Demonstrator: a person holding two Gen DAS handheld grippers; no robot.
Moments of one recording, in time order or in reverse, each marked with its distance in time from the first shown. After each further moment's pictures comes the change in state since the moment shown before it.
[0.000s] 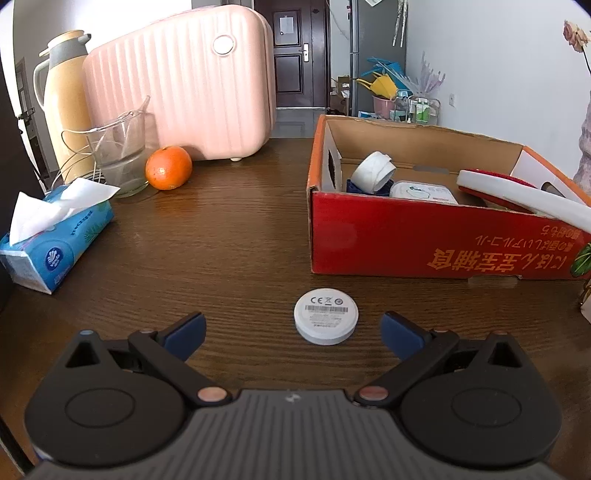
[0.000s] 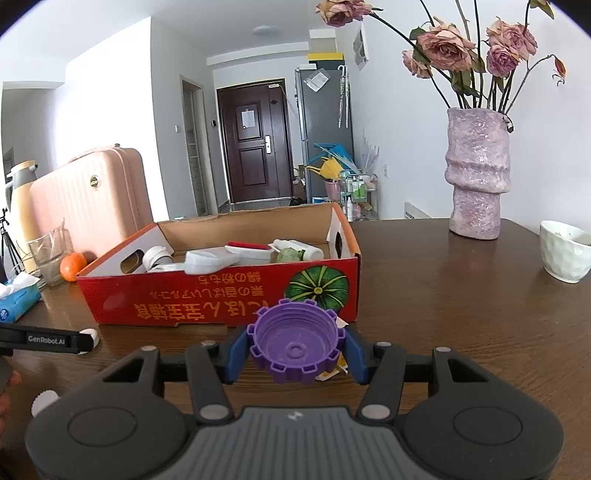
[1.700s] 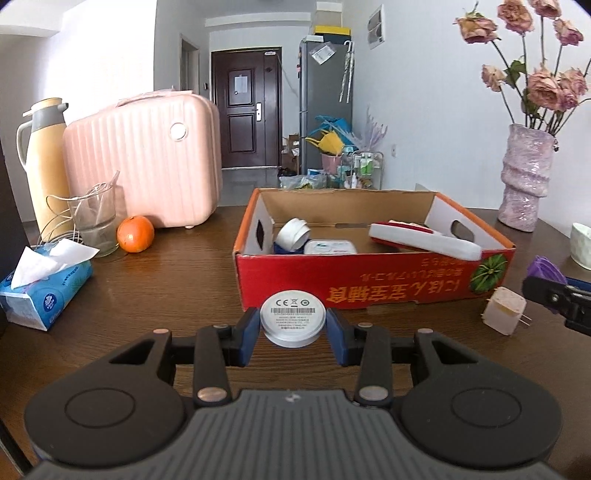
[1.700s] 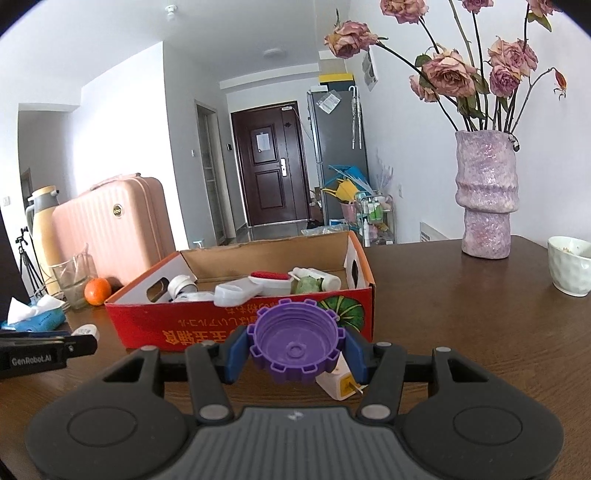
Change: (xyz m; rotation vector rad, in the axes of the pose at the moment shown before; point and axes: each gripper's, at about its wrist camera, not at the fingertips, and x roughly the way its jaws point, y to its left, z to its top) left arm -0.086 -0.026 -0.017 0.060 -0.213 -0.153; right arm -0.024 0.001 0.008 0.013 -0.084 0.079
